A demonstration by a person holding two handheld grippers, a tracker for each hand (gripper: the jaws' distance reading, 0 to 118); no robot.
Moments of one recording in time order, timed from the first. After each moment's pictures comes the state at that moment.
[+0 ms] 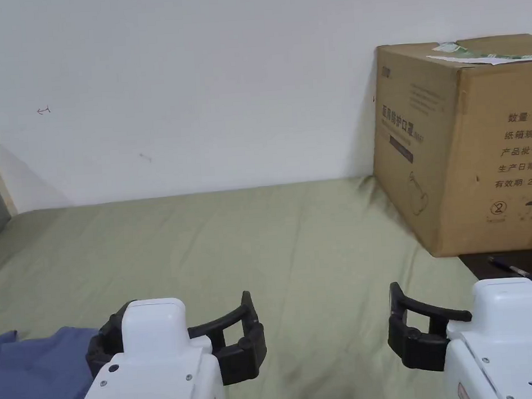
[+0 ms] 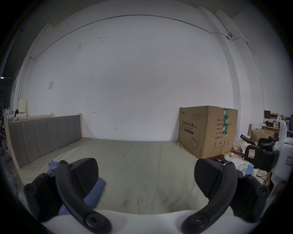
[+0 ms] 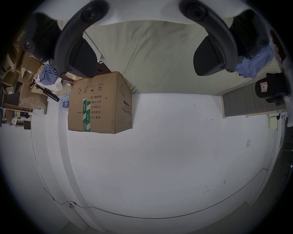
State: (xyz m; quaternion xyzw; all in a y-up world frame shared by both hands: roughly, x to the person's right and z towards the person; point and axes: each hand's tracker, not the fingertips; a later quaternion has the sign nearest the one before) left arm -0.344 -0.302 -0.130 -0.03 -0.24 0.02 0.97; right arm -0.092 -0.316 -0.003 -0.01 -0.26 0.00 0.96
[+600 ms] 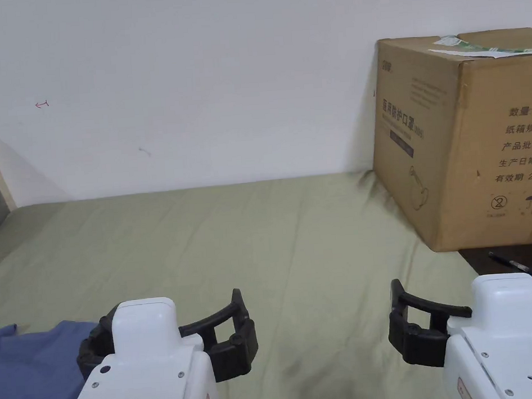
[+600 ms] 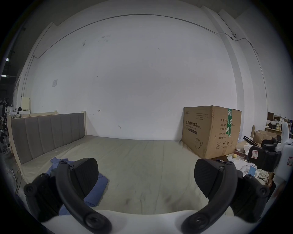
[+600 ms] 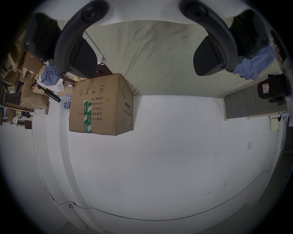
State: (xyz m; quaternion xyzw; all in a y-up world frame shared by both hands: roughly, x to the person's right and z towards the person) left arm -0.349 -0.307 -0.133 -0.04 -0.22 0.02 0.97; right arm -0.093 -0.318 -0.003 -0.02 -0.27 0.00 0.96
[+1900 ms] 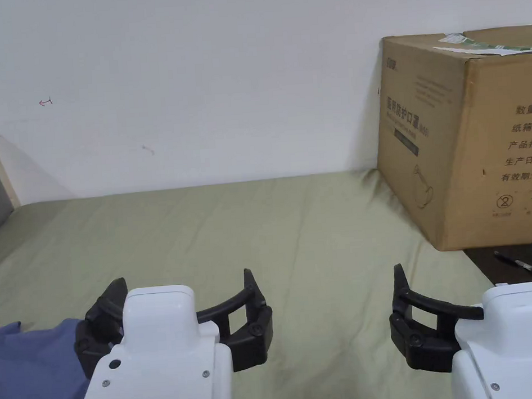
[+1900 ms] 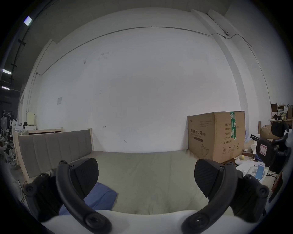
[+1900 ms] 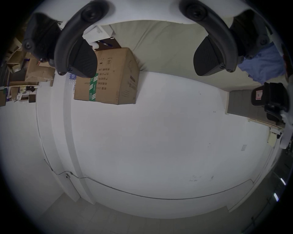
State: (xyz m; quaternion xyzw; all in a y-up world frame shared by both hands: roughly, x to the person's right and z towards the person) left arm -0.340 -0.290 -0.111 0.03 -0.20 -0.01 0.98; right arm -0.123 -0.307 0.012 0.08 -0.27 0.10 0.95
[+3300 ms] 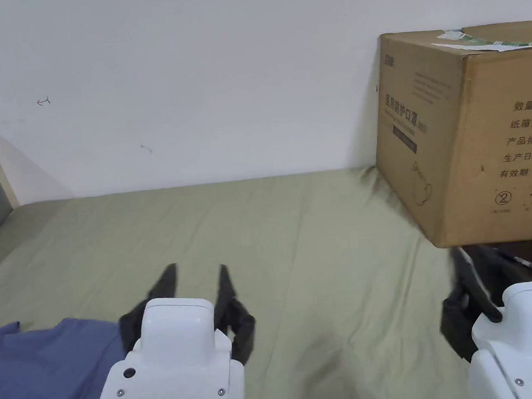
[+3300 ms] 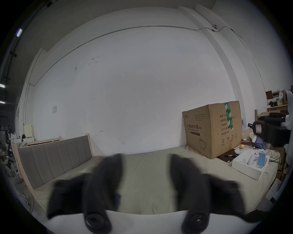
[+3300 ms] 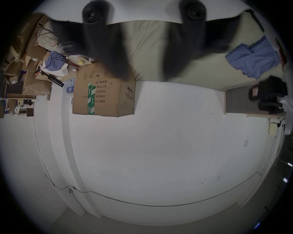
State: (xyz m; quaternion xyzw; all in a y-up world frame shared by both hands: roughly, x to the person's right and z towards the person) left arm -0.332 -0.297 -0.103 0.05 -0.21 -0.06 0.97; right arm -0.107 -0.307 0.020 0.04 -0.27 0.06 0.96
